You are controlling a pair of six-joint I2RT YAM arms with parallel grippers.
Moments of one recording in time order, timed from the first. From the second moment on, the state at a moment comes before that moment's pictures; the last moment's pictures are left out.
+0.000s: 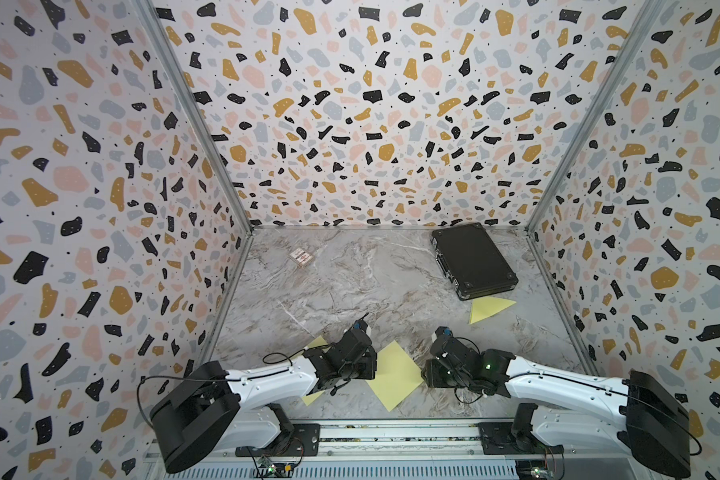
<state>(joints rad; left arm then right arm) -0.89 1.26 0.46 -0.11 0.08 -0.77 1.03 1.14 0.55 -0.46 0.01 0.94</state>
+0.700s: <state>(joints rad) -0.89 1.32 0.42 -0.05 0.10 -0.77 1.01 1.29 0.53 -0.30 -0.04 1.07</state>
